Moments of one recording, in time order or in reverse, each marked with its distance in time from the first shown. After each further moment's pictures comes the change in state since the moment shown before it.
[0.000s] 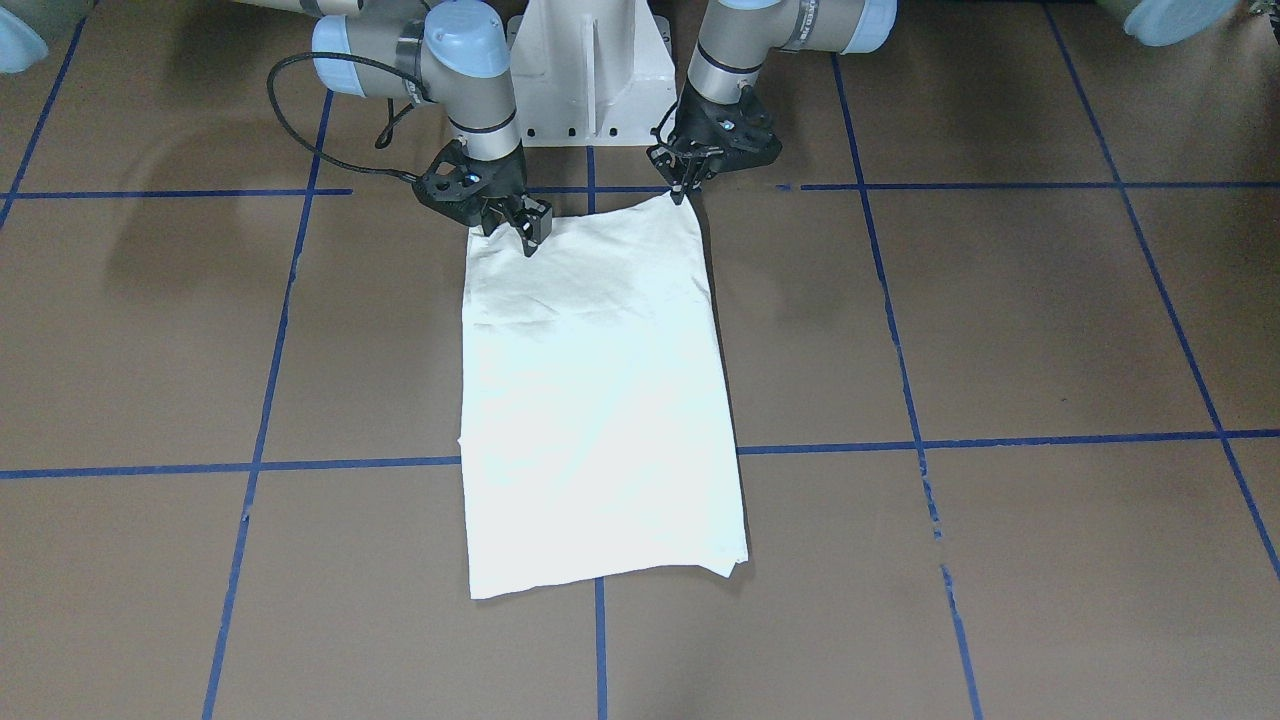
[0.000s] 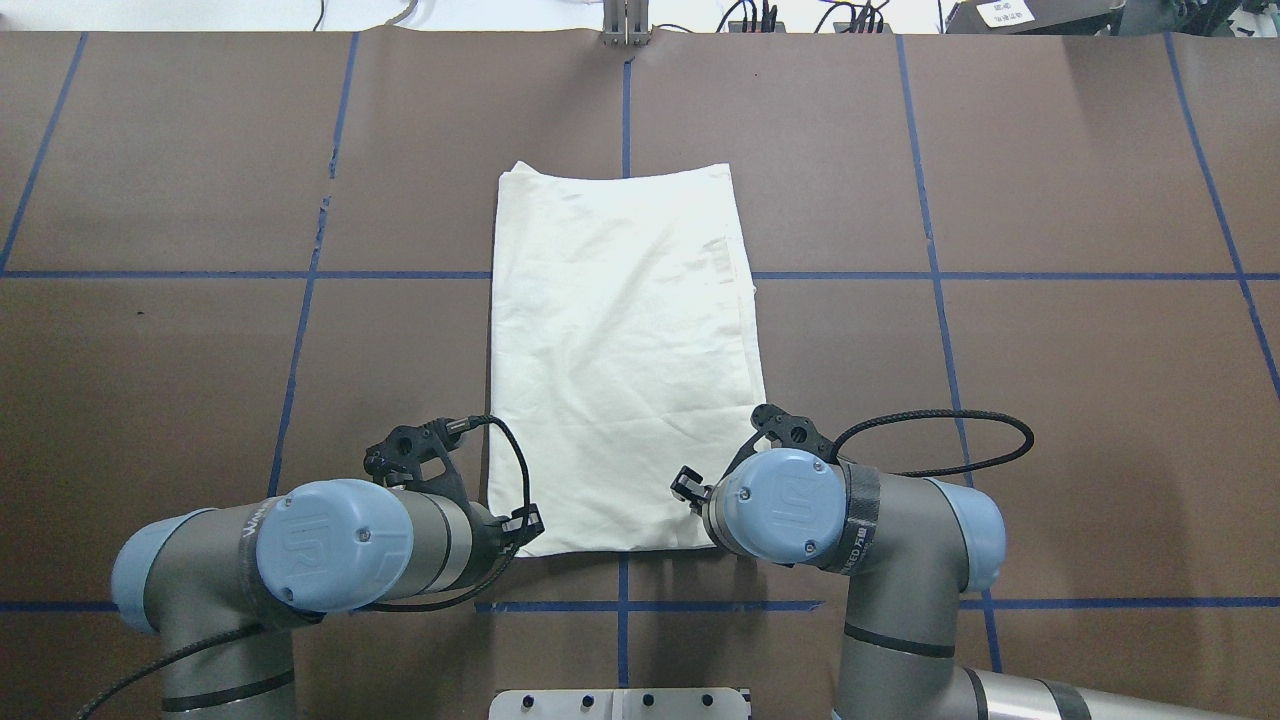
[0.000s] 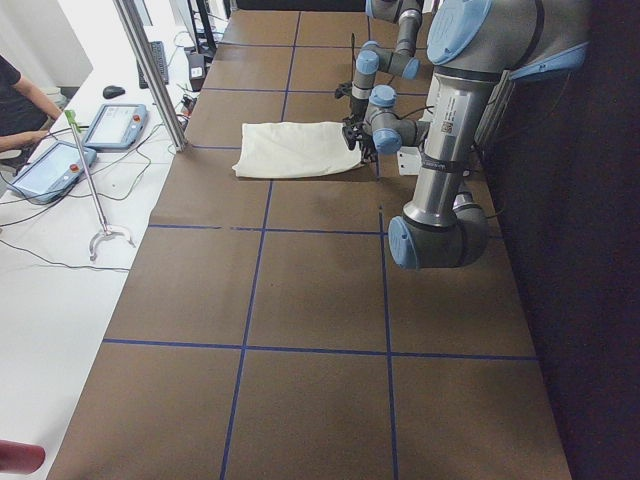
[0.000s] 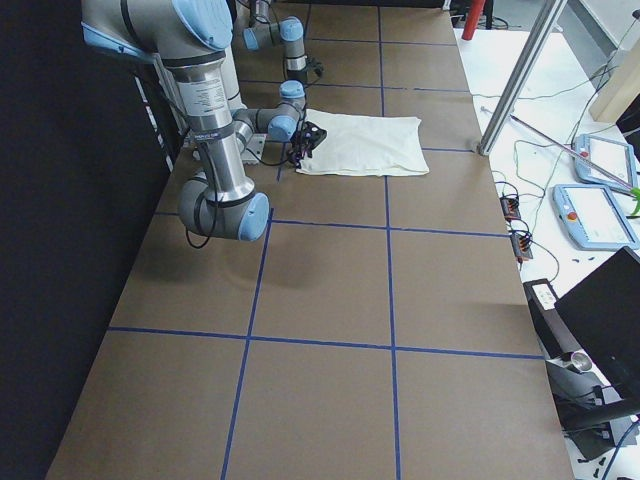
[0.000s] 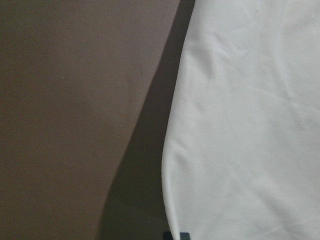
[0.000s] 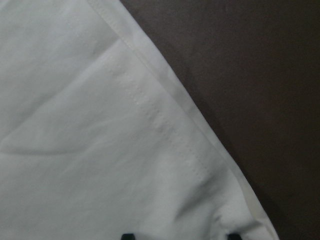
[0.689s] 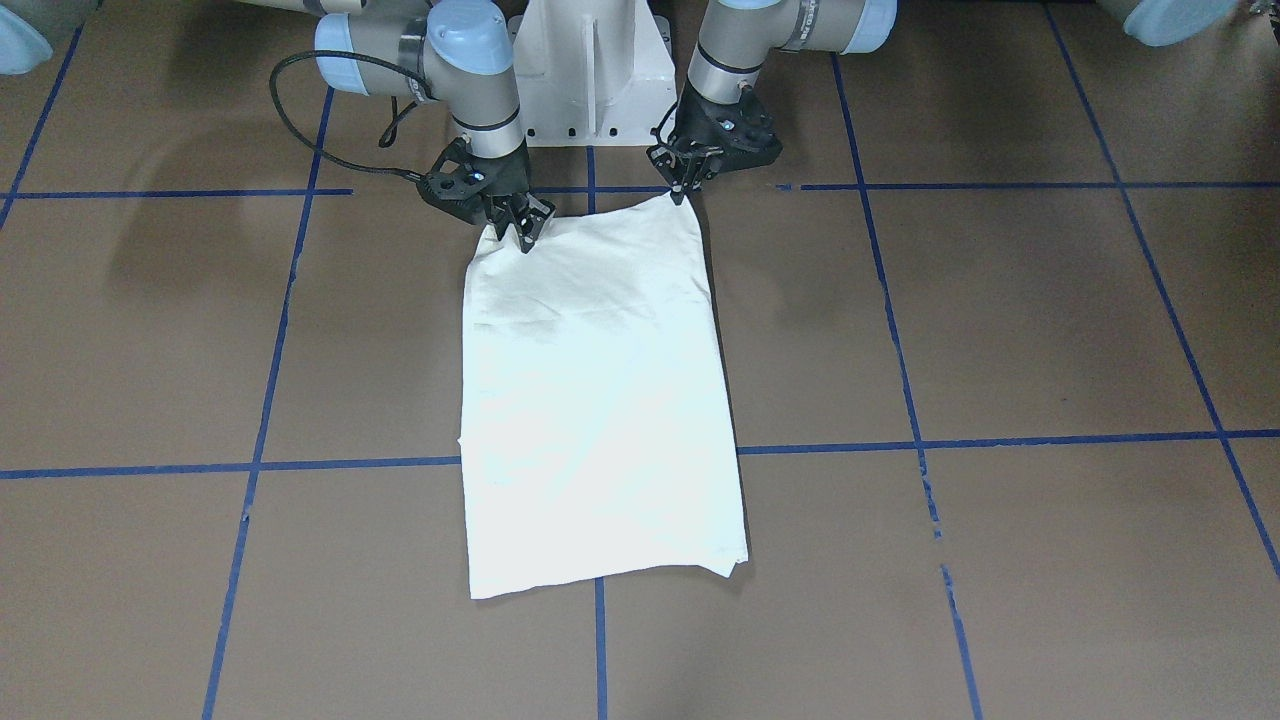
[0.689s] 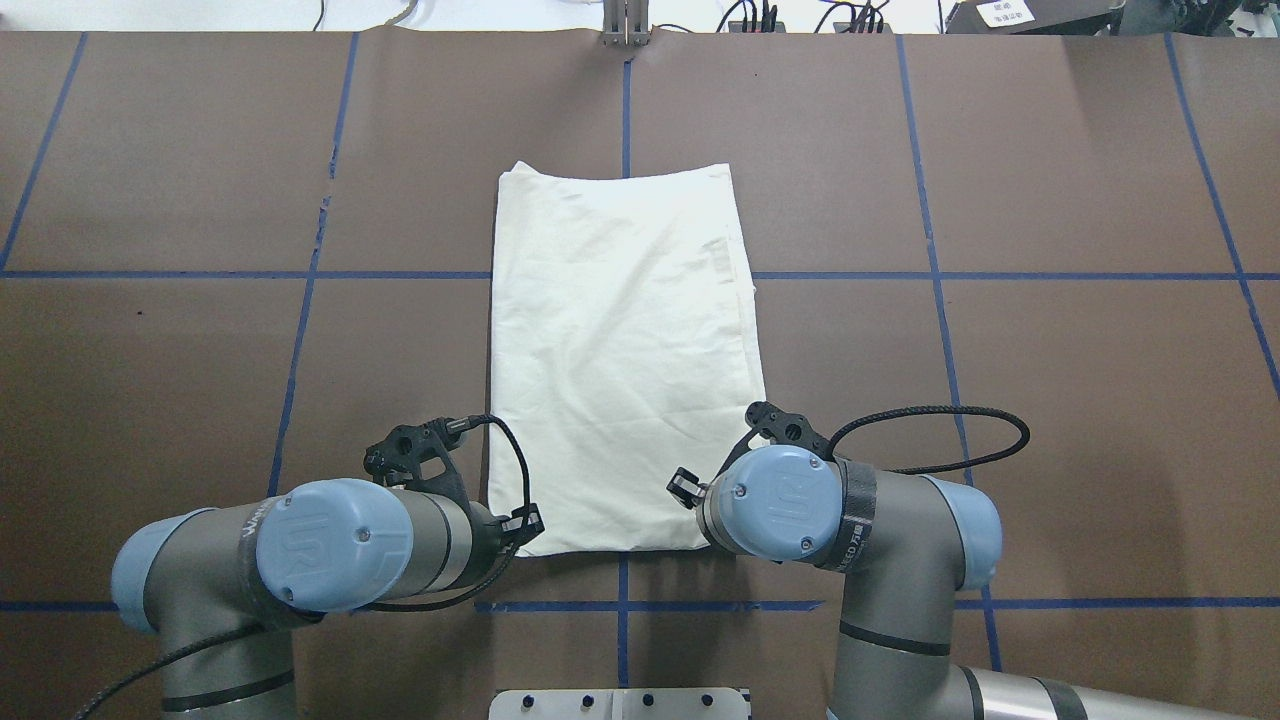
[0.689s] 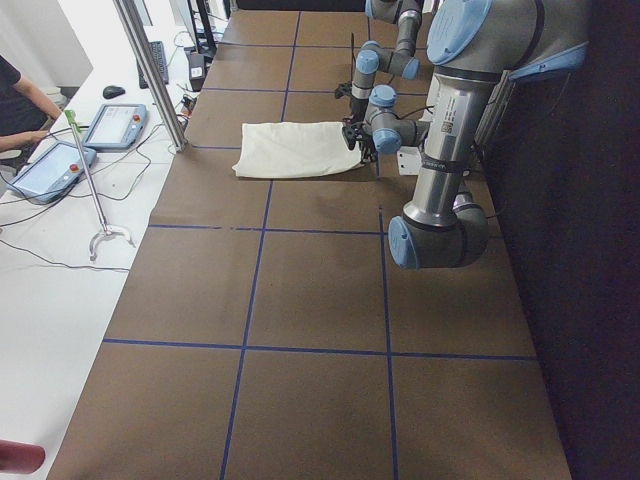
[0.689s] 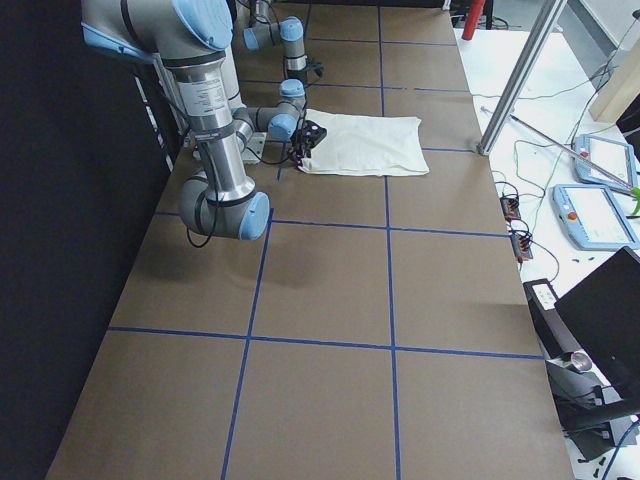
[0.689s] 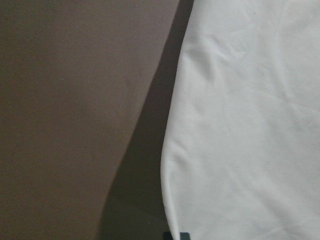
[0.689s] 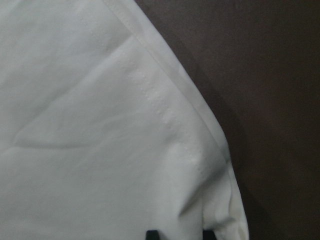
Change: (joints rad) left arm 0.000 0.000 0.000 0.000 0.001 0.001; right arm 0.004 0.012 0.001 0.000 0.006 -0.007
